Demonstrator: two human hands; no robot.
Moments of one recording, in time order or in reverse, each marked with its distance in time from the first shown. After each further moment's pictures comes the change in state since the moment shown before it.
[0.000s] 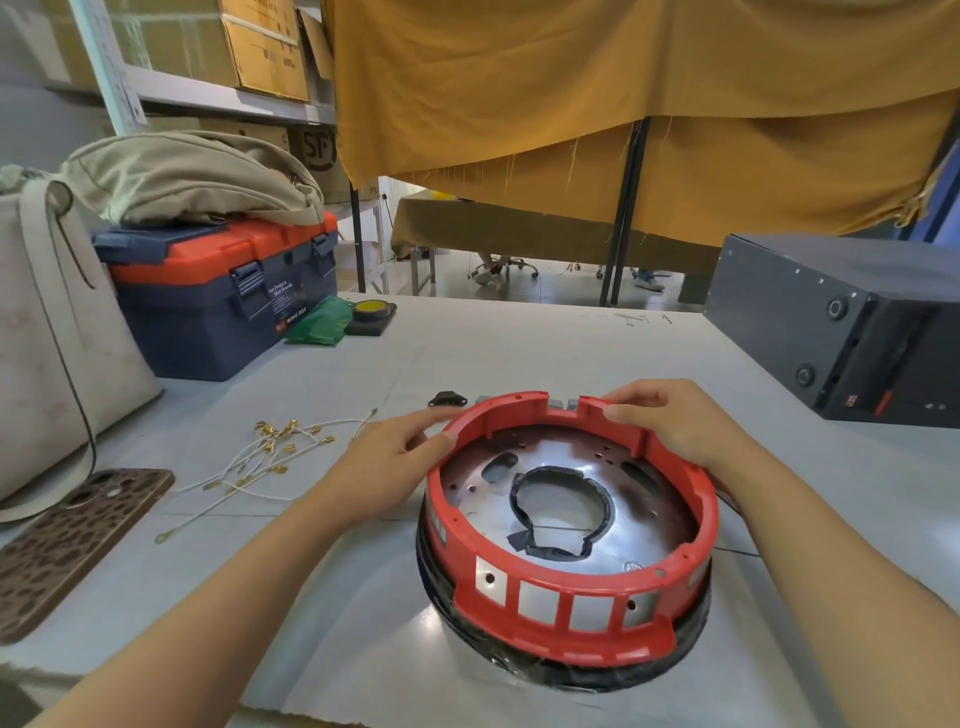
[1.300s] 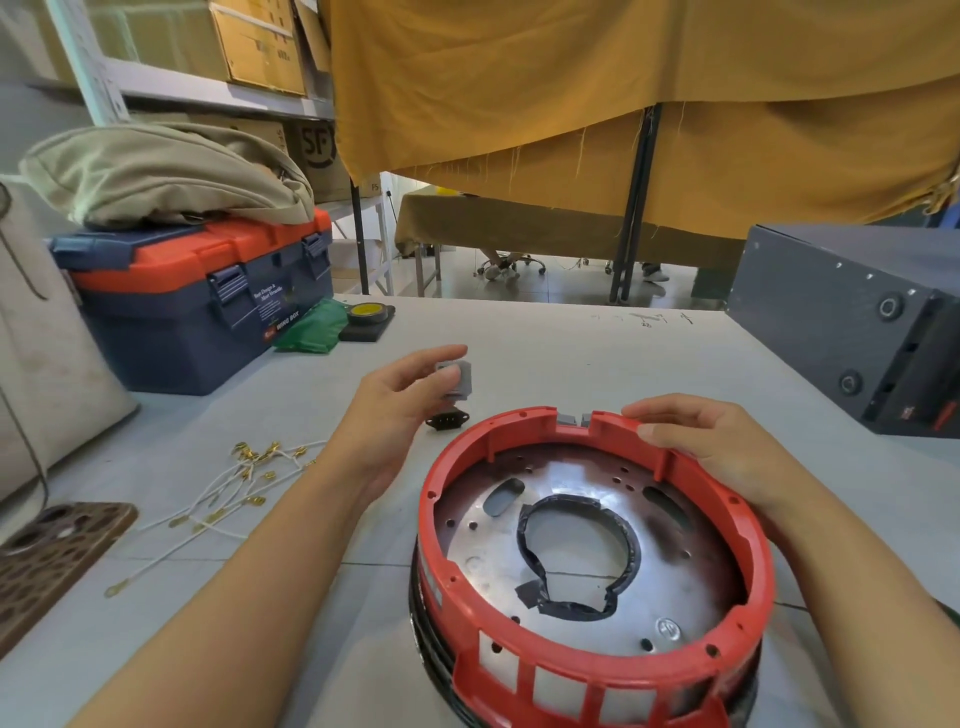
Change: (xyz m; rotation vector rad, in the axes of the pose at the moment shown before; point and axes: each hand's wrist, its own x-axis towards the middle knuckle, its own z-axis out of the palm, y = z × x) left_hand 0.065 0.004 0.005 -0.853 0.184 -0.006; right_hand 0.000 0.008 -0.001 0.326 -0.035 0.023
